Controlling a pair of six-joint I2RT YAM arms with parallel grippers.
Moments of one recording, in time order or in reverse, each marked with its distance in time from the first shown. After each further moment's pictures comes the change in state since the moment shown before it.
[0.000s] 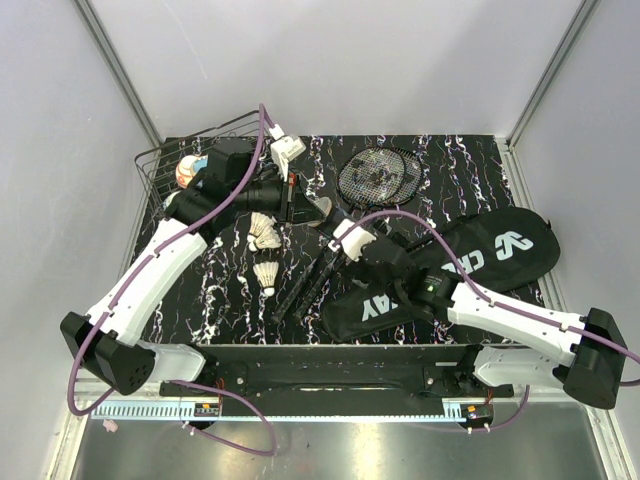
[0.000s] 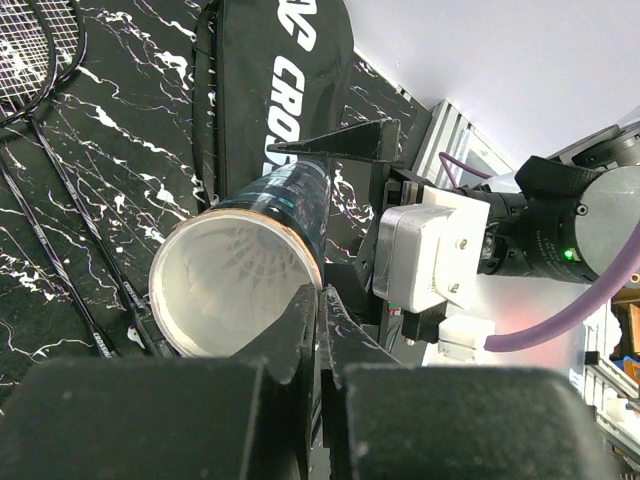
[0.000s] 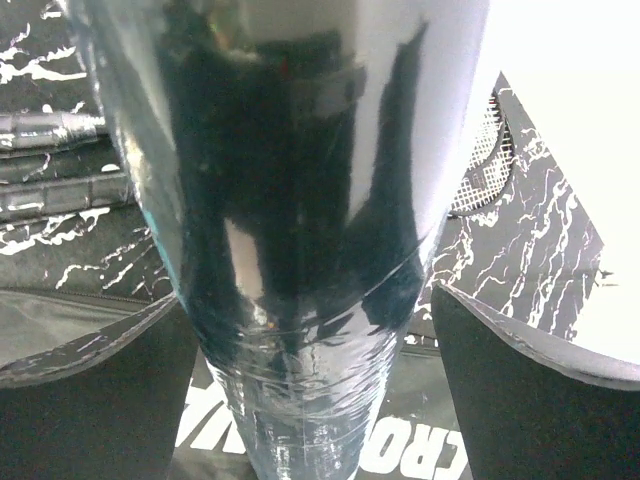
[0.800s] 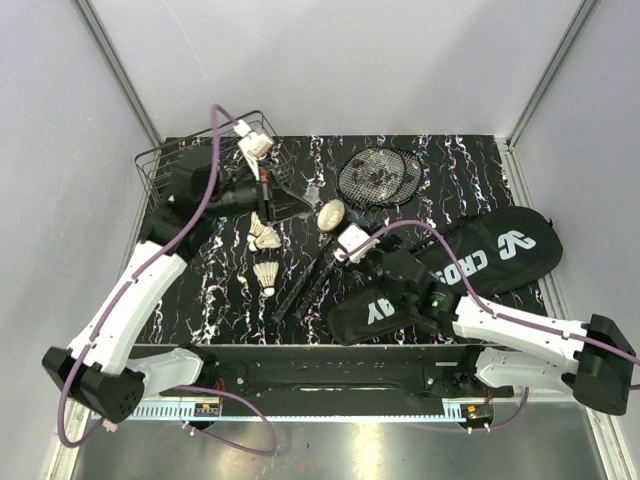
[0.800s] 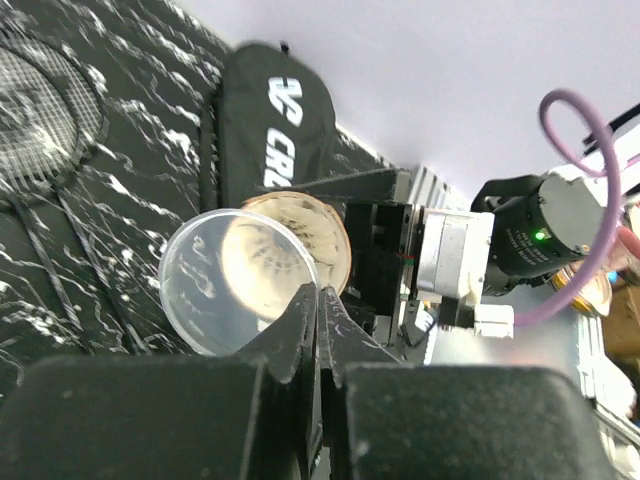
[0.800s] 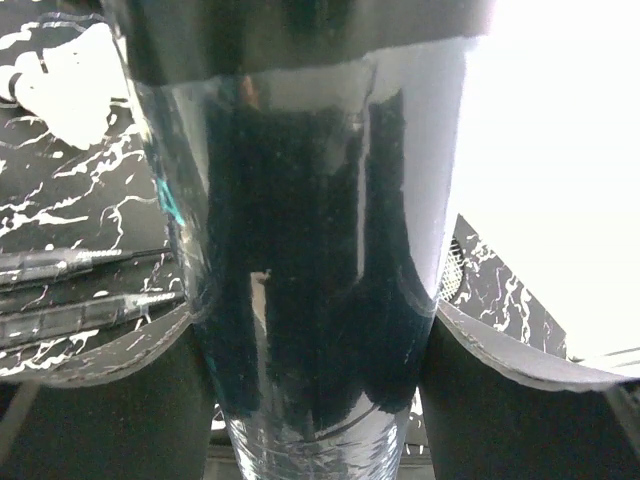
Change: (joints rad) left arm 0.060 -0.131 -0.108 0.169 0.052 -0.108; right arm 0.023 -0.046 -0.139 0.436 0.006 -0.153
